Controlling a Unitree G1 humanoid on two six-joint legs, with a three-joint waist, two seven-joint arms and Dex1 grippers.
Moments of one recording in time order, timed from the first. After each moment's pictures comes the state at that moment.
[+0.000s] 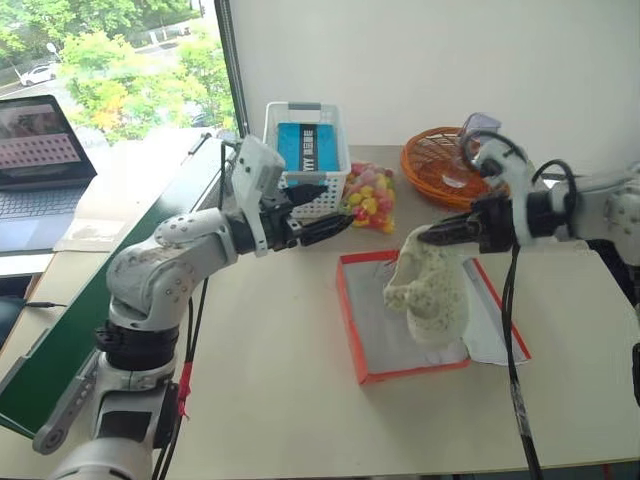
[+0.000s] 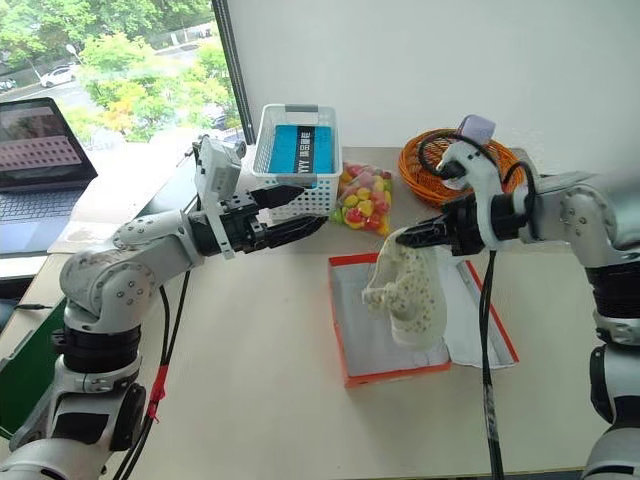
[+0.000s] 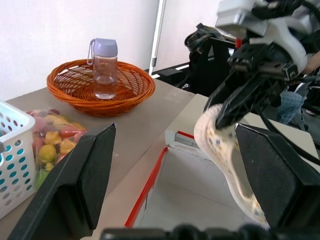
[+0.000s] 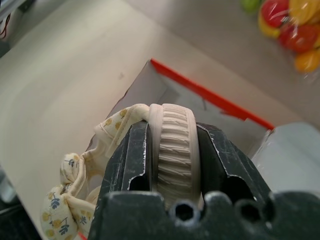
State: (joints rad) left arm -0.69 0.43 0.02 -0.33 -0.69 0.88 -0.60; right arm -1.00 -1.01 0.32 0.09 0.72 1.28 0.94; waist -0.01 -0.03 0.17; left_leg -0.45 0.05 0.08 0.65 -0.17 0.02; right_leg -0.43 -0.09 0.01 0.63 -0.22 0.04
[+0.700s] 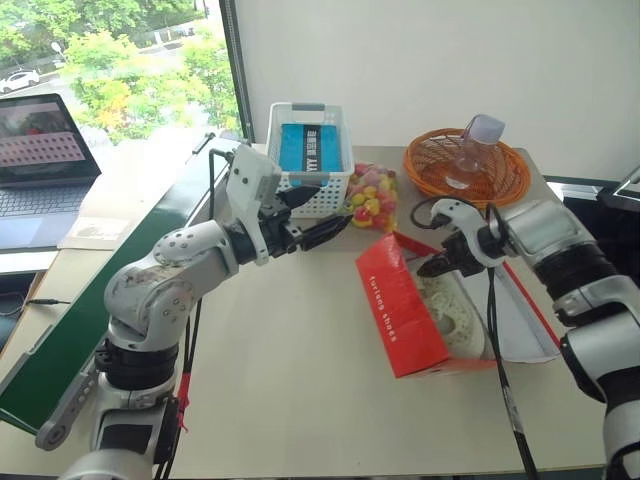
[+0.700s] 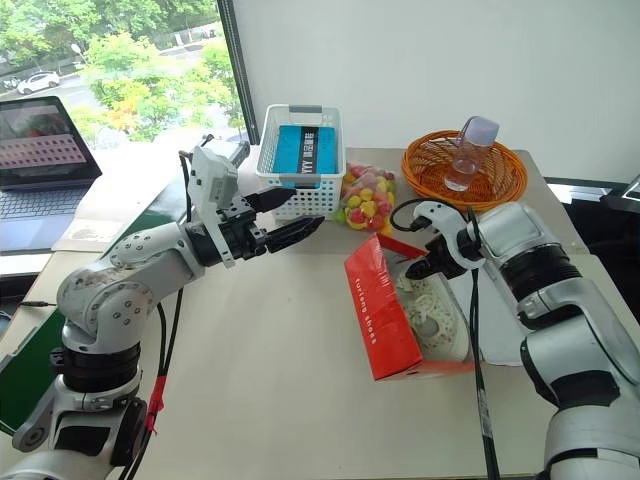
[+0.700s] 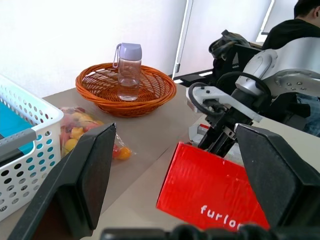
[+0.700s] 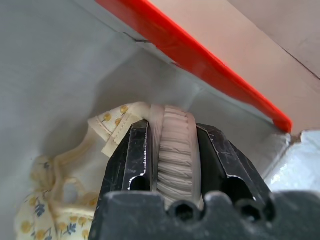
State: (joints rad) left arm -0.62 0.43 0.04 -0.44 -0.71 0.90 -0.46; right arm -1.08 -0.74 0.57 0.70 0.16 0.84 1.12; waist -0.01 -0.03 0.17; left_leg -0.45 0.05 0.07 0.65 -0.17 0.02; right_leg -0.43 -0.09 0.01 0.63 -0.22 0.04
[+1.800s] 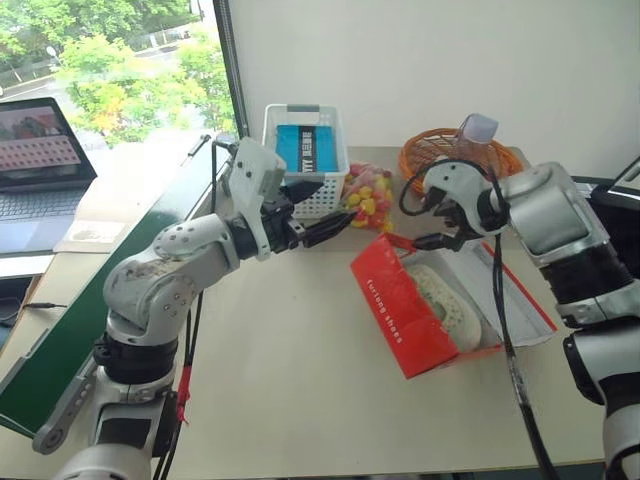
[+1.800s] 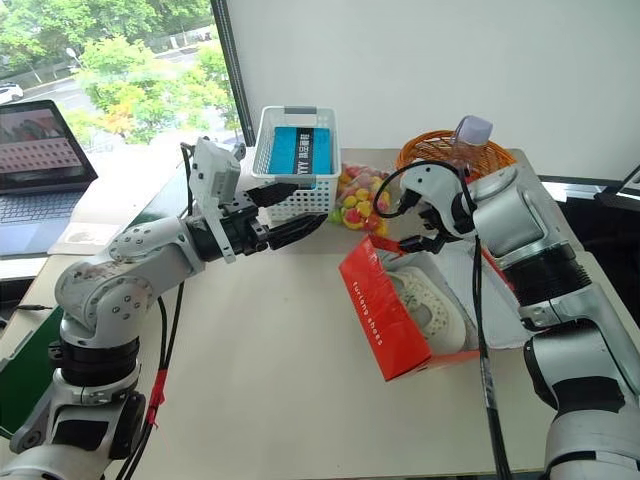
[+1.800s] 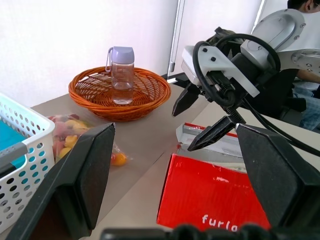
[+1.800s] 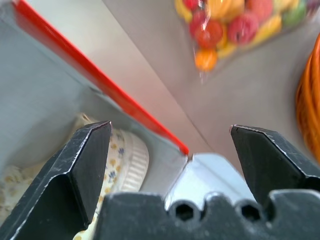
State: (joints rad) left arm -0.66 0.44 0.02 -0.41 -0.70 0.88 -0.49; right arm -1.04 -0.79 0.39 0.17 -0.04 0.93 1.07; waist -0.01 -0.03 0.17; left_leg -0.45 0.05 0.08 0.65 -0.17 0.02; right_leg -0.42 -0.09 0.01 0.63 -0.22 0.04
